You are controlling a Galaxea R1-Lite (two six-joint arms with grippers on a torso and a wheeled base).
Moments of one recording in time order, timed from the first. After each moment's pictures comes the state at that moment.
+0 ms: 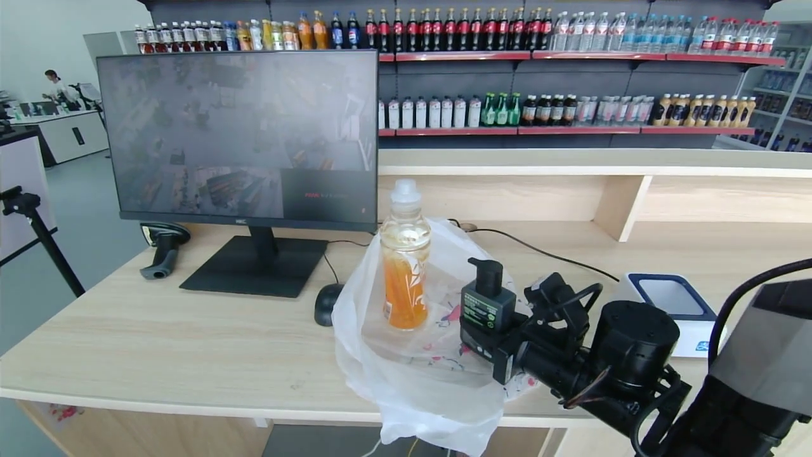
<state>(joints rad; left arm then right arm) 0.00 0.00 0.00 0.00 0.00 0.00 0.59 2.06 -0.41 -1.57 0.12 -0.03</state>
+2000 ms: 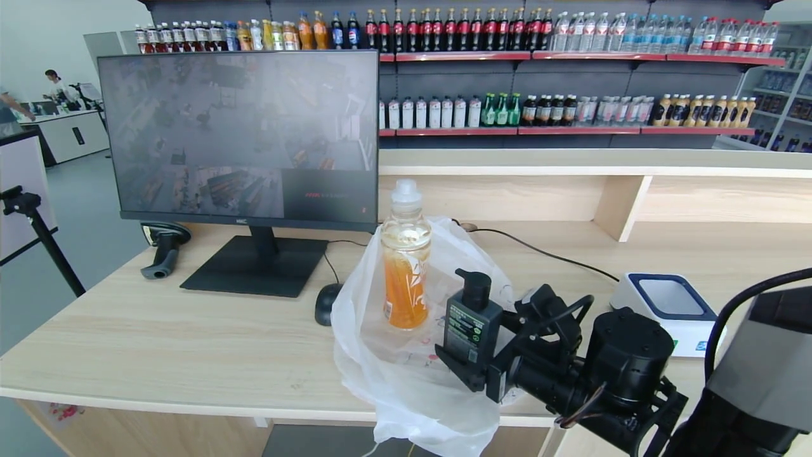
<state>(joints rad) 0.00 0.00 0.00 0.00 0.00 0.00 0.63 2.05 -0.38 -1.57 0.12 -0.02</state>
